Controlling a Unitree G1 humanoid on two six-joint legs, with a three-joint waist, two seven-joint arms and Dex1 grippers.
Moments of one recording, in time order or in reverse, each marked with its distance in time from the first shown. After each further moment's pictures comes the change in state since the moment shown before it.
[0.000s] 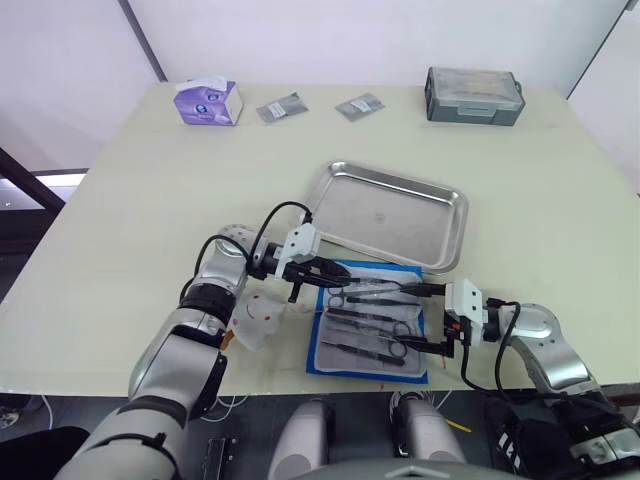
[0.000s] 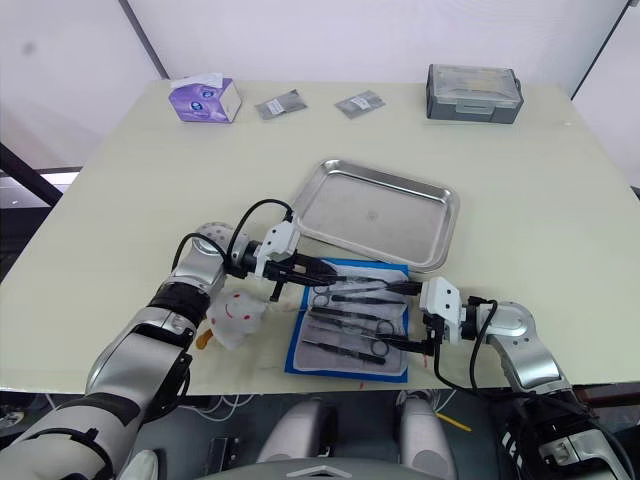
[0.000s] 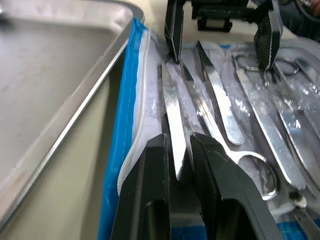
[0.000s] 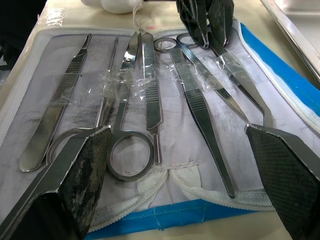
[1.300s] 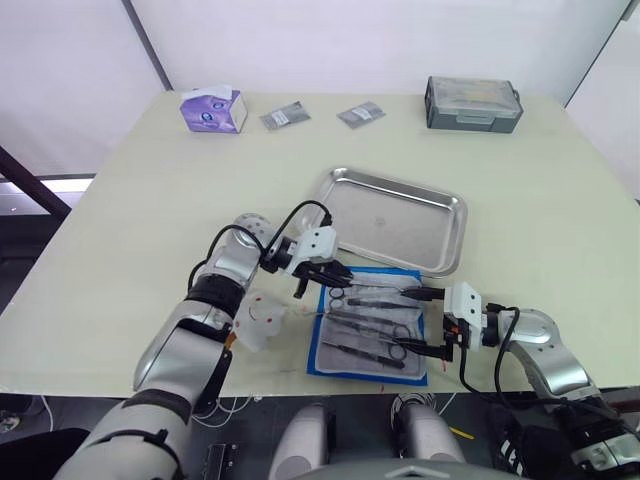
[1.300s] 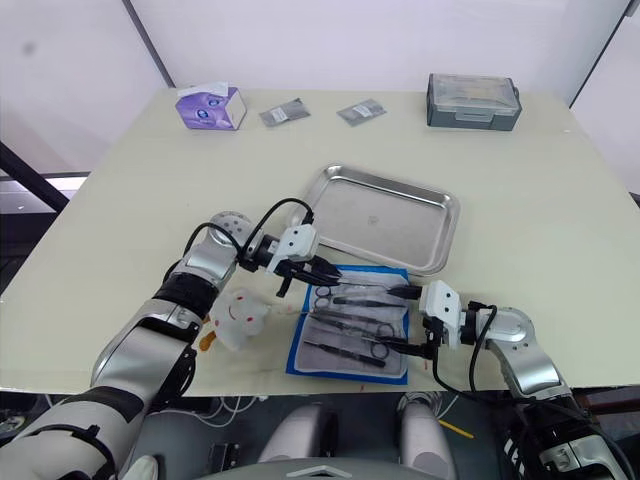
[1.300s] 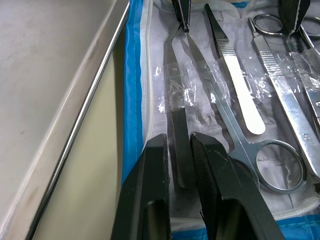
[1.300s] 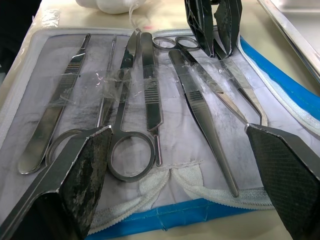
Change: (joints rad) left arm -0.028 -0.004 -0.052 -0.118 0.203 0.121 0.068; right arm 0.024 0.001 0.007 -0.008 0.000 0.015 -0.022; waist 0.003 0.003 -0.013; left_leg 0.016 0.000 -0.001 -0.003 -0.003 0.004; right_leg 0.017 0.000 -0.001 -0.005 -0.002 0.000
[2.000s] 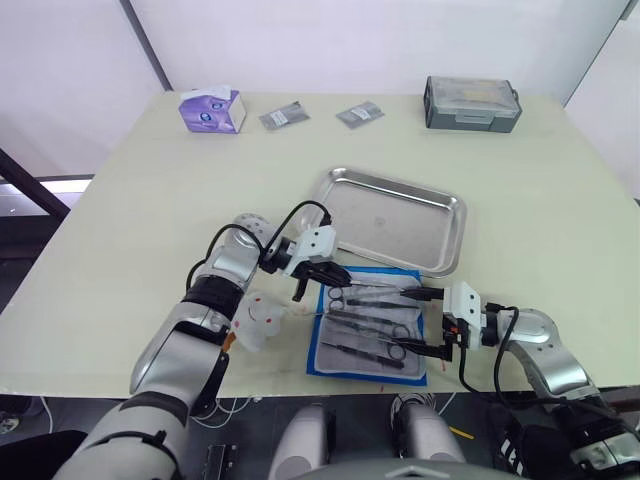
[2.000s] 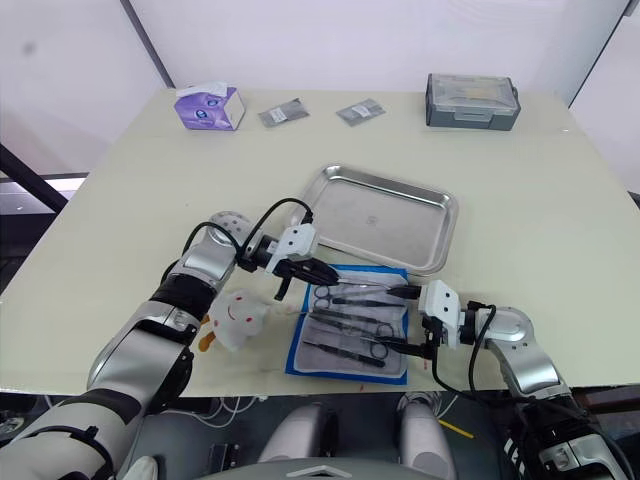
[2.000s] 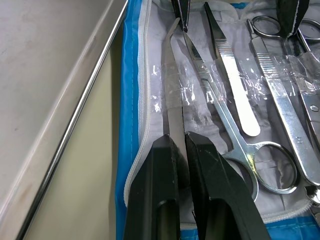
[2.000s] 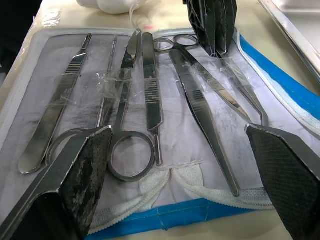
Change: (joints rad) left arm 0.007 0.021 0.002 -0.056 -0.007 0.062 -0.011; right arm -0.006 0.000 0.005 0.004 -0.001 0.000 0.002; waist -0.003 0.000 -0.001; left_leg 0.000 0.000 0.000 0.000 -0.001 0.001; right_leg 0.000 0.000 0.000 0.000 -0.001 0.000
